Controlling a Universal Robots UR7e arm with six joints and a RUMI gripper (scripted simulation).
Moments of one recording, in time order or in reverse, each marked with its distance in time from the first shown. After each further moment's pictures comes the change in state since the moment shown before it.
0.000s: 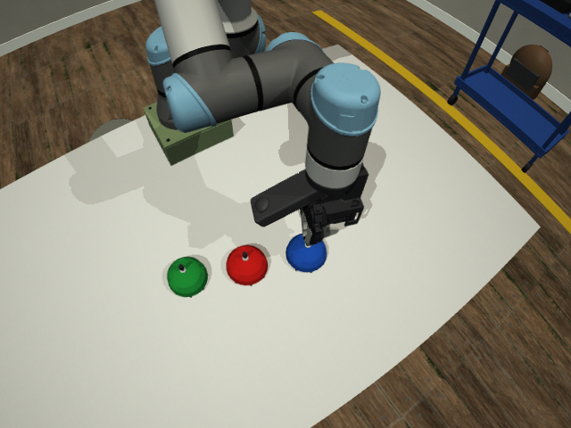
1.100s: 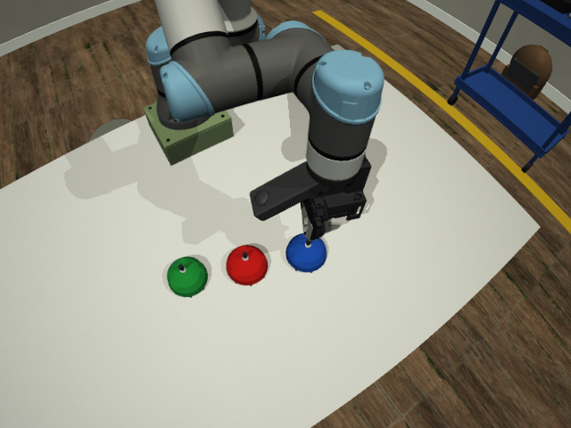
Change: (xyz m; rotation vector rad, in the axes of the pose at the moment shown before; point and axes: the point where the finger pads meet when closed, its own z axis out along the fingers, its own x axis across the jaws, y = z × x) arm 0.000 0.000 -0.018 0.000 0.001 0.000
